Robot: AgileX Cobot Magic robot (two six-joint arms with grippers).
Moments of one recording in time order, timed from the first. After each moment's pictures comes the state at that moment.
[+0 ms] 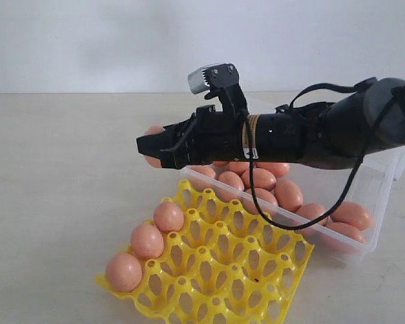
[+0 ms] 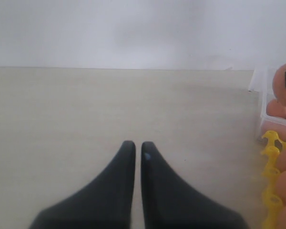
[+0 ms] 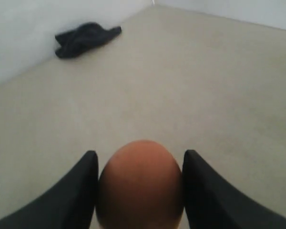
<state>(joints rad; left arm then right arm) -0.09 0.00 0.00 -0.12 0.29 0.08 0.36 1.95 -1.03 -1.04 -0.79 0.97</state>
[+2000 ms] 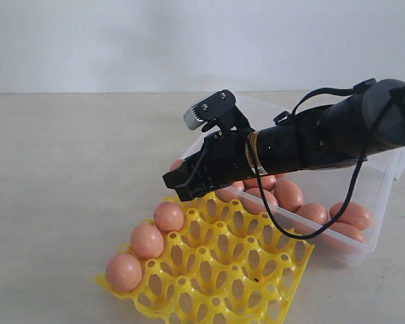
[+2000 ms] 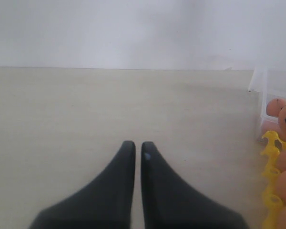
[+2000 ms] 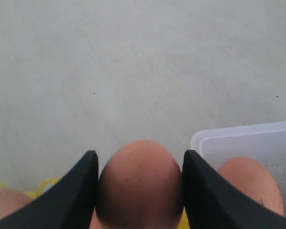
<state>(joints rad) -0.09 0.00 0.00 -0.12 0.29 0.08 0.36 1.97 -1.03 -1.25 -0.56 1.04</state>
